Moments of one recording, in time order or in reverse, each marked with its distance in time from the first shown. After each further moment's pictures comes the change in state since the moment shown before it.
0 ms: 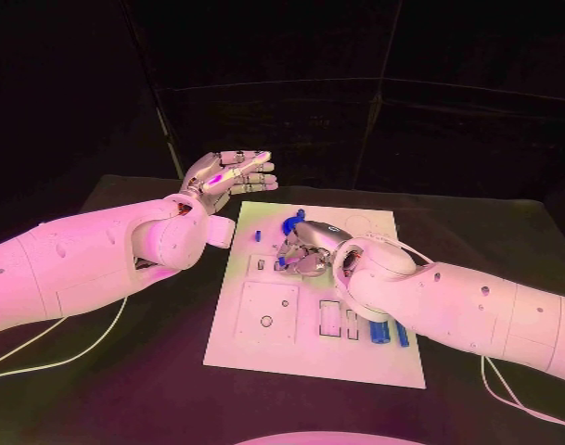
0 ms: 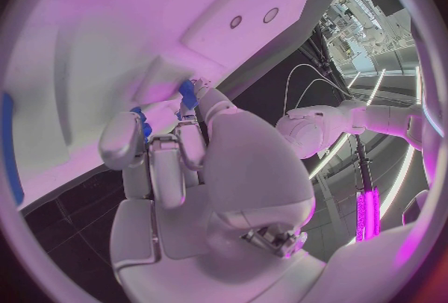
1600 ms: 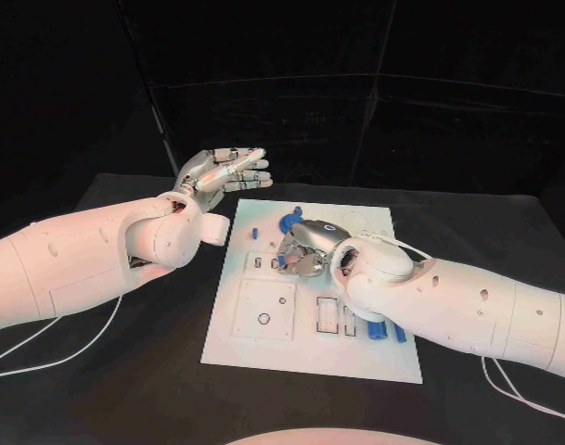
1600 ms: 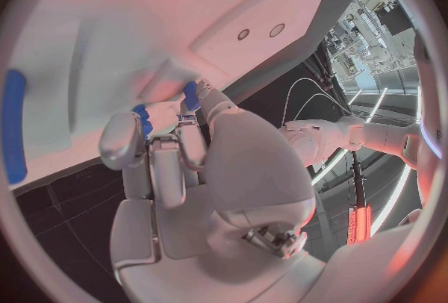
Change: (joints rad) left arm 0.000 -0.003 0.000 -0.006 0.002 0.002 0.000; left_hand 0.000 0.000 0.000 0.000 0.000 0.000 0.000 0.000 0.000 0.000 0.000 -0.004 0.000 0.000 0.000 0.000 0.000 0.000 0.000 0.000 -0.004 -0.001; right arm -0.006 -0.015 0.002 0.034 -0.122 0.019 -0.043; right_hand -0.013 -0.013 0.008 0.009 0.012 -0.002 0.005 -0.003 0.000 0.000 0.000 0.000 -0.004 0.000 0.000 0.000 -0.001 0.000 0.000 0.000 0.000 -0.006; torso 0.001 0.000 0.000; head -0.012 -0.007
